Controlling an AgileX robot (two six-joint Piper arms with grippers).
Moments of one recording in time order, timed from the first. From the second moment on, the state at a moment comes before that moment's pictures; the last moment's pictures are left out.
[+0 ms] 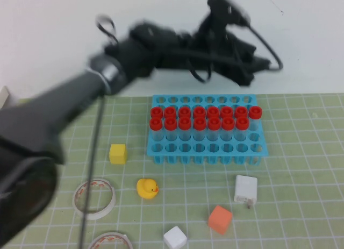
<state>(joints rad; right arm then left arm) 0.98 0.31 -0.33 -0.80 0.82 0.63 -0.47 2.21 -2.02 -1.23 0.67 1.36</state>
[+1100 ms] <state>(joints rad) 0.98 0.31 -0.33 -0.81 0.82 0.63 -0.22 1.36 -1.85 -0.34 1.01 0.75</state>
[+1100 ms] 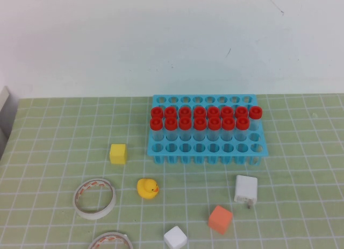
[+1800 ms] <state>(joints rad) 0.98 0.30 -0.33 -0.82 0.82 0.63 -0.22 0.52 -0.88 0.14 0.75 0.17</state>
